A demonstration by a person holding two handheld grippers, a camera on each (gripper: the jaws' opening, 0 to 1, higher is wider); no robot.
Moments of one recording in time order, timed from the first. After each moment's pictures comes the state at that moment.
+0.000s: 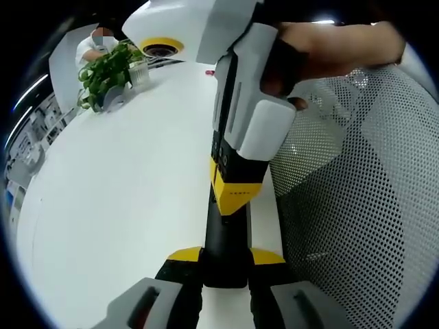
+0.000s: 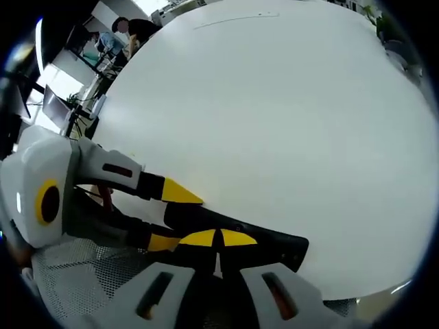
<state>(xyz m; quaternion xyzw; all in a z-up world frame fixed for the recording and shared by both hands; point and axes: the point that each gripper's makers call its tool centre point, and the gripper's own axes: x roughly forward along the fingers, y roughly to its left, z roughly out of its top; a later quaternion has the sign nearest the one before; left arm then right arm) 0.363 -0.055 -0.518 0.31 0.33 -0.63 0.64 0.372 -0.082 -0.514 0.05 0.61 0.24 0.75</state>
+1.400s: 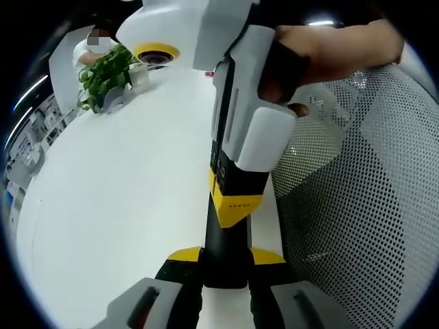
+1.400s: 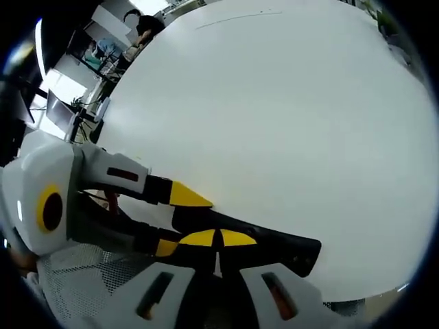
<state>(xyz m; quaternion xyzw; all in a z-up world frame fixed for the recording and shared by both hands) 0.363 -0.056 -0.517 0.31 0.32 -0.63 0.64 0.370 -0.072 -0.514 0.08 0.61 0.25 0.75</state>
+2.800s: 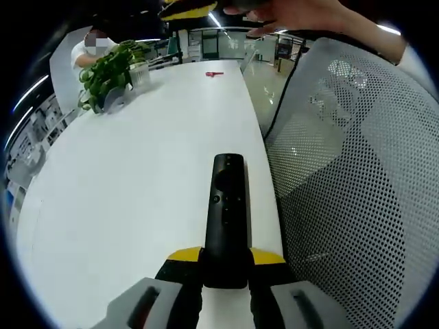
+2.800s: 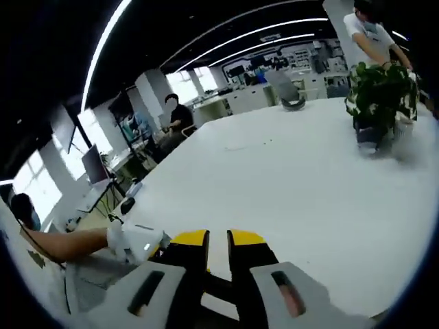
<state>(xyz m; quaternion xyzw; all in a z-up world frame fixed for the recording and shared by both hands) 0.362 -0.056 -0.517 0.31 0.32 -0.63 0.64 0.406 -0.154 -0.324 0.08 0.26 0.26 0.93</state>
